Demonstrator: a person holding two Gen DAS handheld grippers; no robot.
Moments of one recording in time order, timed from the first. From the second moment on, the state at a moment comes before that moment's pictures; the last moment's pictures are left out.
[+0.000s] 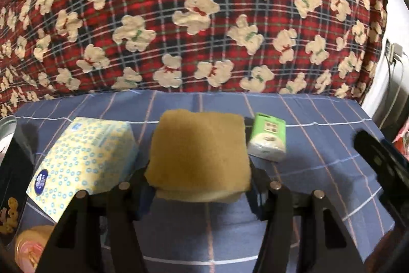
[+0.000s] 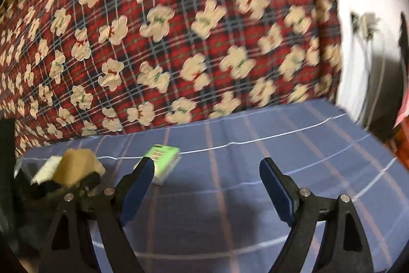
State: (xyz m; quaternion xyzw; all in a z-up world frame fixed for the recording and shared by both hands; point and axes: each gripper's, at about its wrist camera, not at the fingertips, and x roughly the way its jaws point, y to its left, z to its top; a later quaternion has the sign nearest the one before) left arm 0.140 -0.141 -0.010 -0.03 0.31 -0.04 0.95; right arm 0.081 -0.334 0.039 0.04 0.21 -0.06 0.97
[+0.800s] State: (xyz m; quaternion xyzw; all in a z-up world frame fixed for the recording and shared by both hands) left arm 0.147 -0.127 -0.020 -0.07 0.34 -0.01 0.94; right arm 0.230 -0.263 -0.009 0.02 0.40 -0.03 0.91
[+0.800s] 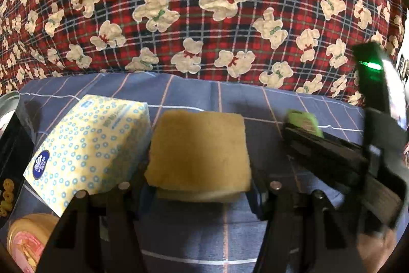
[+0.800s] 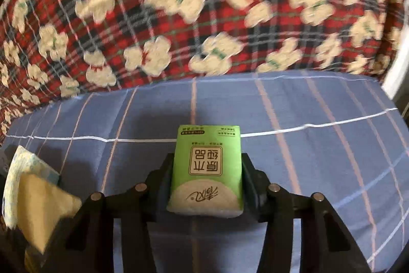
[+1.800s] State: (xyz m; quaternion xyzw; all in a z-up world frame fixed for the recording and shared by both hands) left arm 0.060 -0.123 0.002 -0.02 0.27 -0.06 0.96; right arm 0.026 -0.264 0.029 0.01 0.17 -0.07 0.98
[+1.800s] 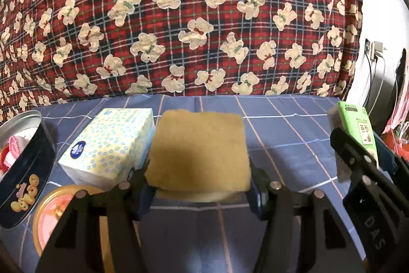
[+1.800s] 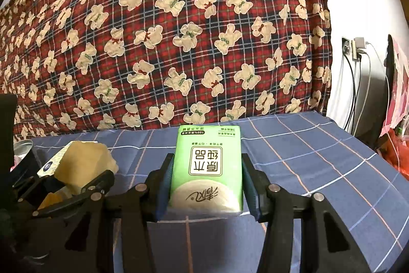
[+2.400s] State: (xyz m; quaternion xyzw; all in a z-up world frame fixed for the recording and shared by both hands) left arm 0.023 -0.107 0.005 -0.03 0.24 -0.07 0.97; right arm -0.012 -0.244 0.029 0.01 0.15 -0.06 0.99
